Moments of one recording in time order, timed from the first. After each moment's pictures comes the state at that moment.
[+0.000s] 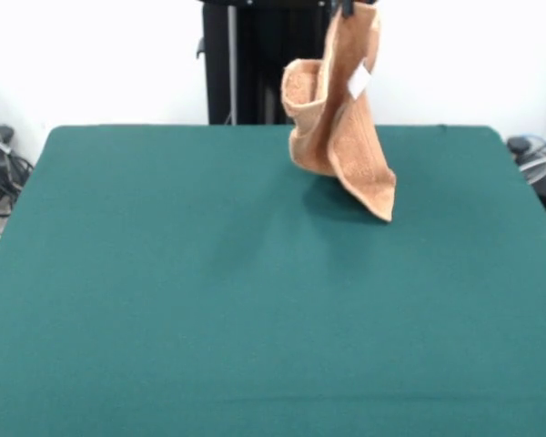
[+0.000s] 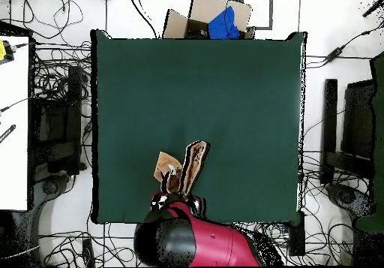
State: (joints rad) arm -0.32 -1.26 0.08 2.36 0.02 0.44 1.57
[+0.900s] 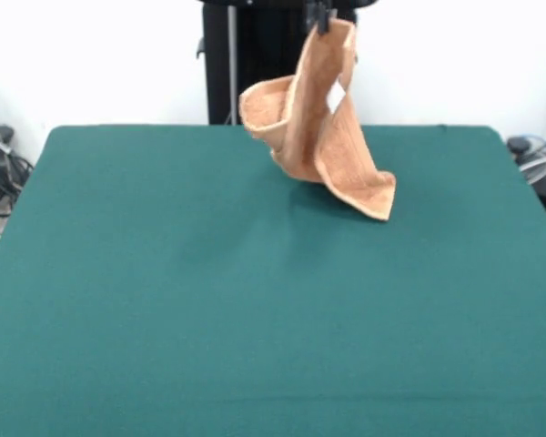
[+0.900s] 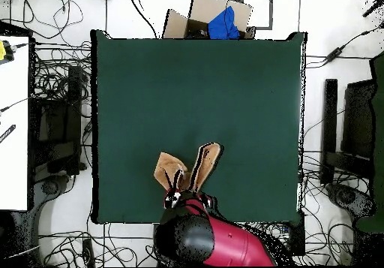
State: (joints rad) arm -0.42 -1.19 0.09 2.38 0.04 0.34 1.57
